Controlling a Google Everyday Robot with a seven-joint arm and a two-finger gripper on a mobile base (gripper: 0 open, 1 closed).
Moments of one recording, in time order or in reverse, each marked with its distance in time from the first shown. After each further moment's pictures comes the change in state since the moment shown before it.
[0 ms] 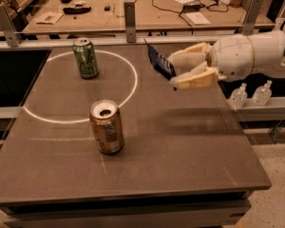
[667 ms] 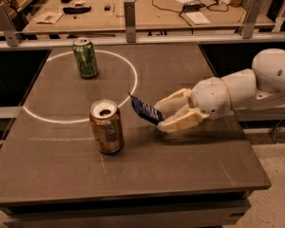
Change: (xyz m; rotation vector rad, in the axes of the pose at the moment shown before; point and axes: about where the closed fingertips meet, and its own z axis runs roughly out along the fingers) arm 0.073 0.075 0.047 -0.132 0.109 0.263
